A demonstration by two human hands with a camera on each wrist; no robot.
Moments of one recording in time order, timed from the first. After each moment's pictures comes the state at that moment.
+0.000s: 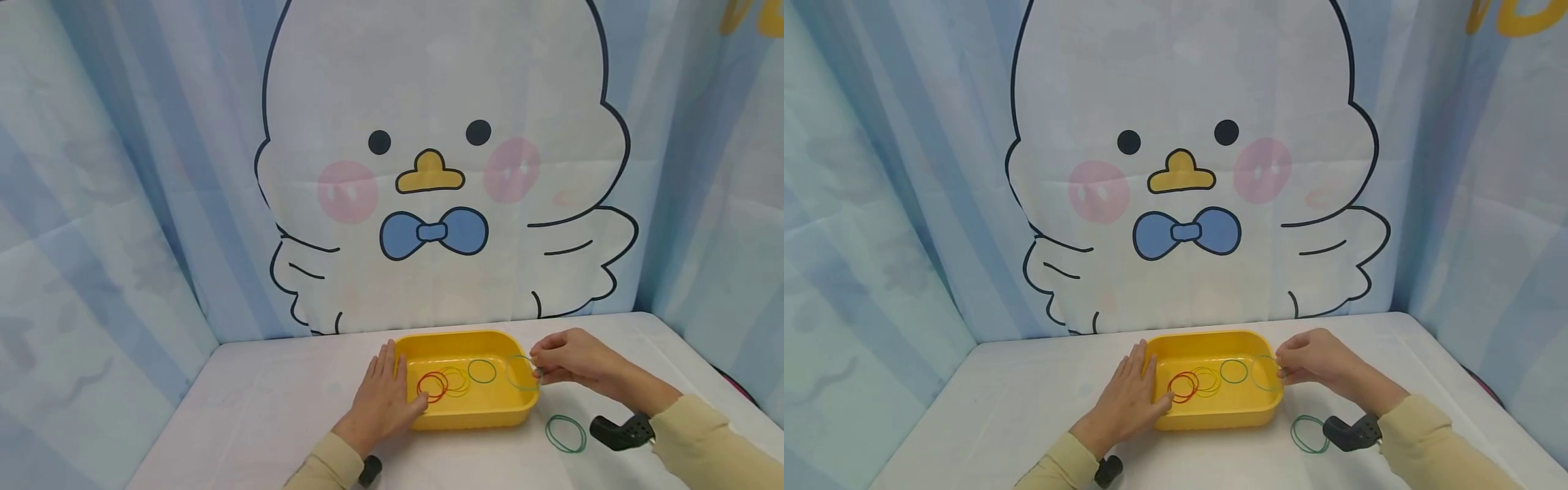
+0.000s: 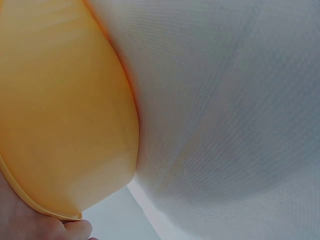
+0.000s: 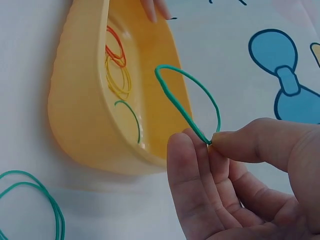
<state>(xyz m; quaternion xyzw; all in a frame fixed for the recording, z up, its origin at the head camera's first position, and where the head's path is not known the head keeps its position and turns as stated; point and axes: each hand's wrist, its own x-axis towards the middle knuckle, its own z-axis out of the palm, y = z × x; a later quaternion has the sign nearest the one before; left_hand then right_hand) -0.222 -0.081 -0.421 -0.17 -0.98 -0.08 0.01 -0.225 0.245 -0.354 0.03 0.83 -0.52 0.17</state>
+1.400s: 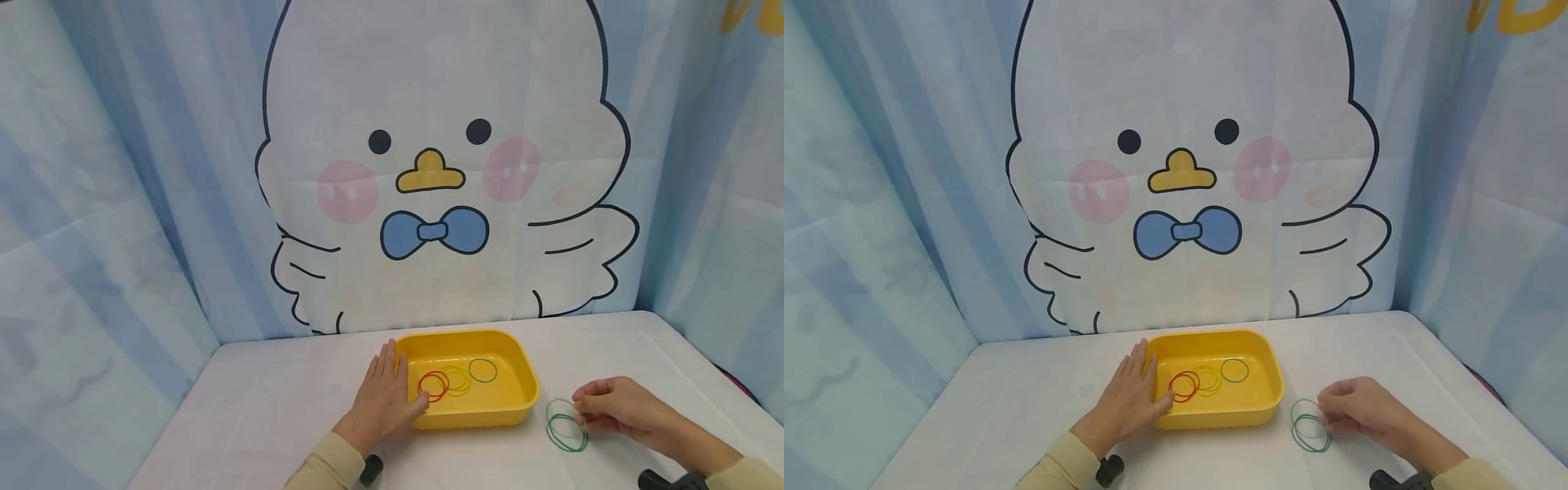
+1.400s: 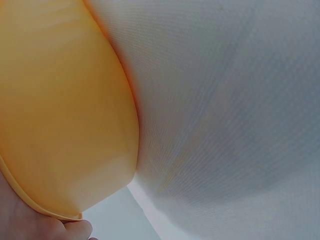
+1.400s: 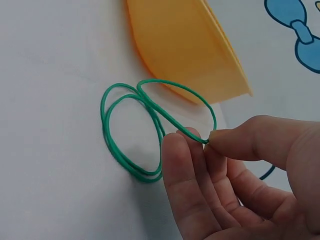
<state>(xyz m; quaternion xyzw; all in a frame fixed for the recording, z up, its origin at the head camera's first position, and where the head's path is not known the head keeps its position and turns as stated) -0.220 -0.082 -0.422 -0.17 -0.98 -0.08 0.01 -0.195 0.296 -0.415 0.13 0.79 -0.56 0.19</state>
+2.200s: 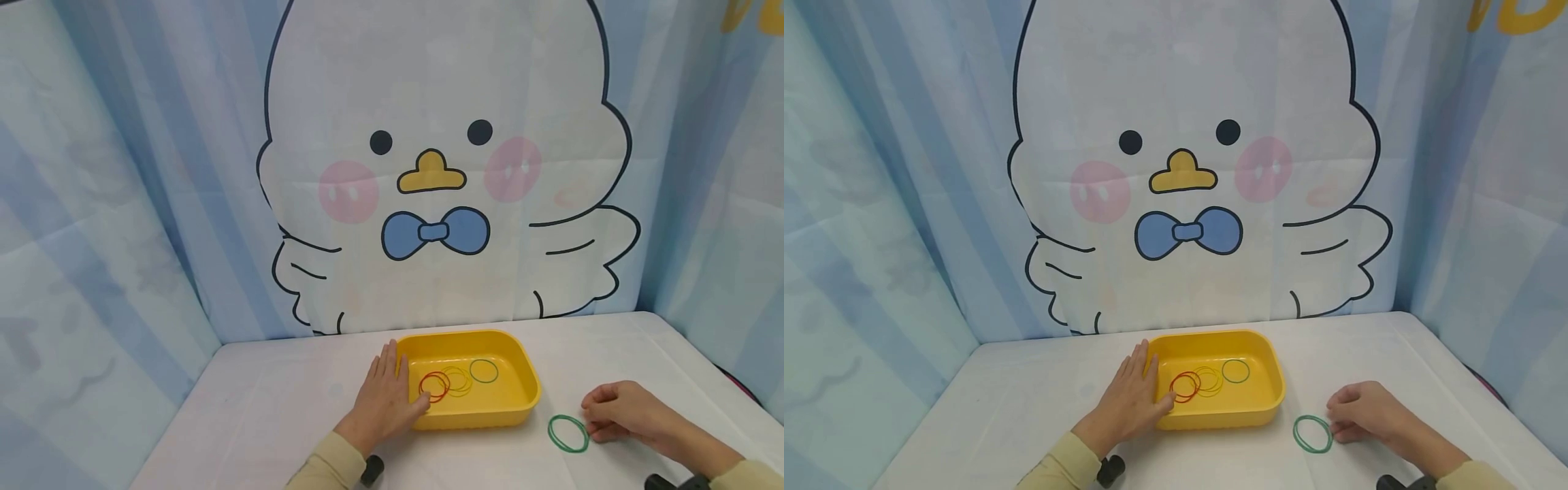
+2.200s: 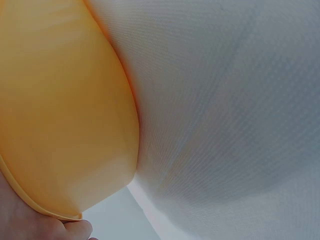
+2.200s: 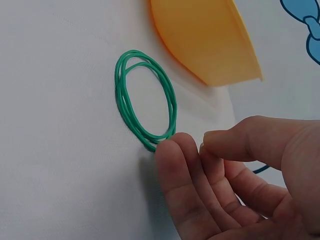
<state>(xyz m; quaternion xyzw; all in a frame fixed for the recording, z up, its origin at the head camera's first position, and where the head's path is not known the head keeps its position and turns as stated) -0.222 -0.081 -0.422 -0.17 -0.98 -0.08 0.01 -0.195 0.297 -0.422 0.15 0.84 -0.49 0.19</state>
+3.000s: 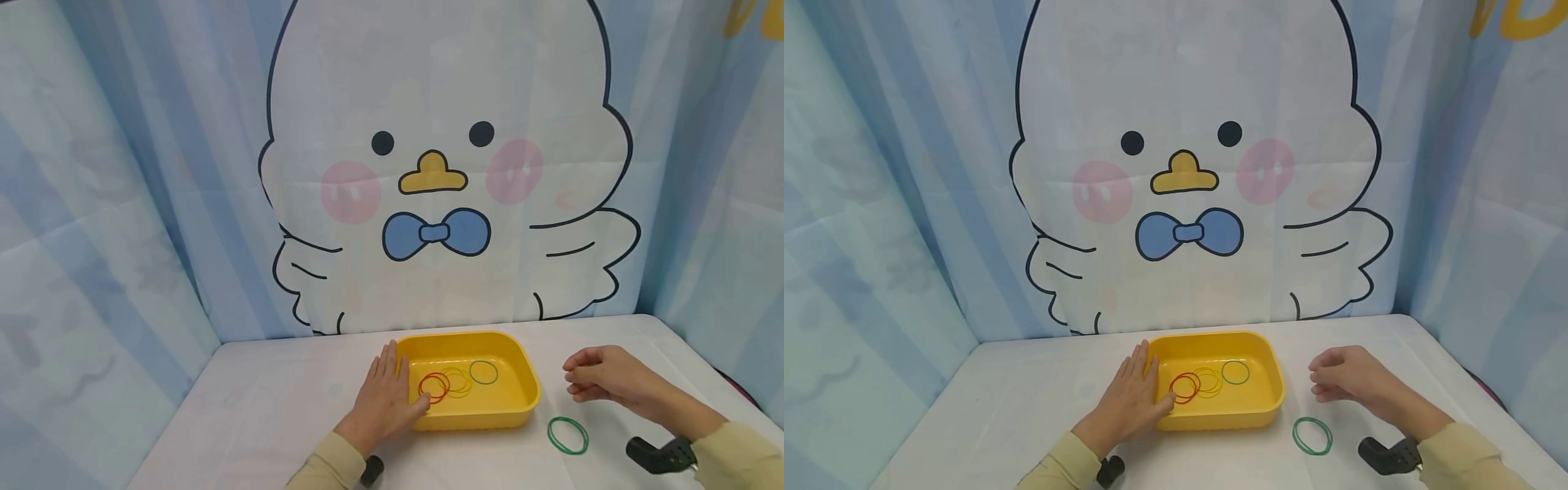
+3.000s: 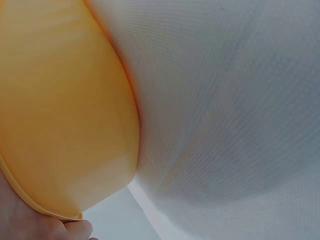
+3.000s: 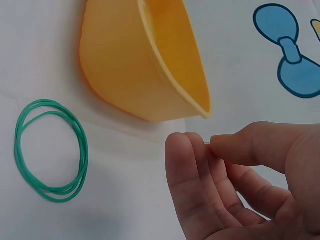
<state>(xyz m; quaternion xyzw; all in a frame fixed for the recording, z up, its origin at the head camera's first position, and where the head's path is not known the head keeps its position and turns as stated) -0.221 -0.081 -0.421 -0.17 -0.98 -0.08 0.01 -0.215 0.284 -0.377 0.08 0.85 -0.51 0.15</state>
